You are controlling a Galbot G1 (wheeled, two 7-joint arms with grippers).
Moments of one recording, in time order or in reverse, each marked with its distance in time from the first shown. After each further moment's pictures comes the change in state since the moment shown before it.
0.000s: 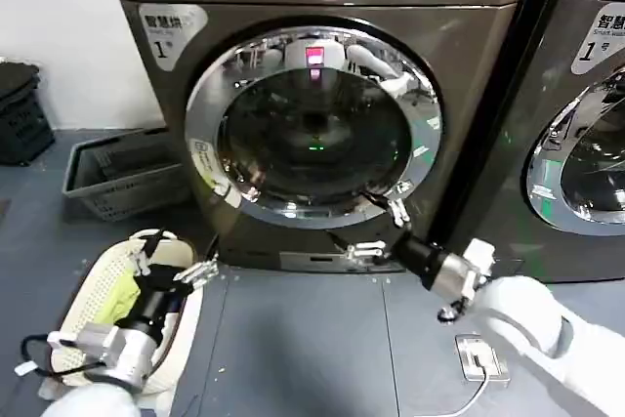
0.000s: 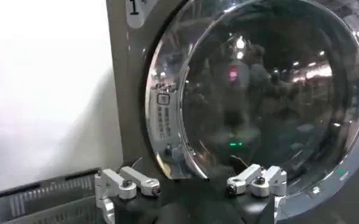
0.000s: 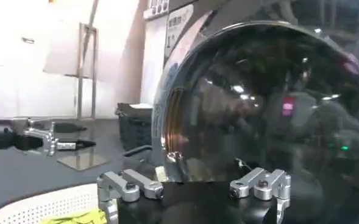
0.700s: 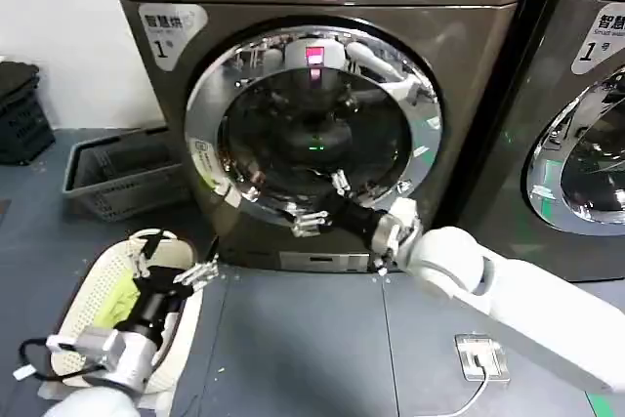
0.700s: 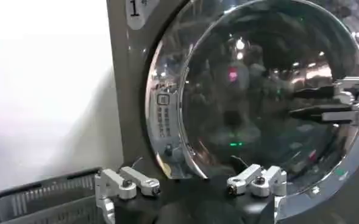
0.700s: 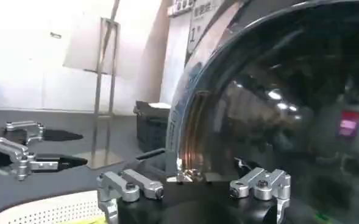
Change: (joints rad) left arm 0.014 -0.020 0.001 -0.016 0.019 0.000 0.004; right arm 0.279 0.189 -0.256 -0.146 0.005 -0.043 0.093
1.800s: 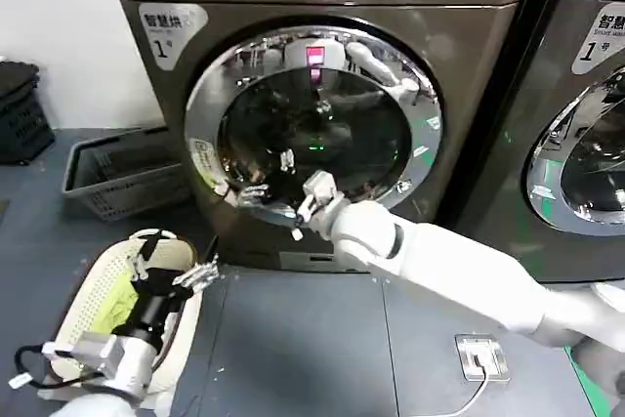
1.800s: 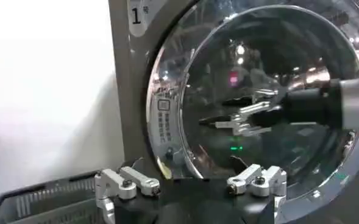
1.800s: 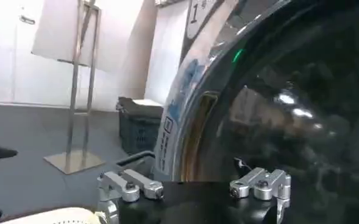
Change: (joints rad) left arm 0.017 -0.035 0.005 -0.028 0.029 -0.001 0.006; right arm 0.135 0.313 -0.140 -0.239 -0.011 -0.033 0.174
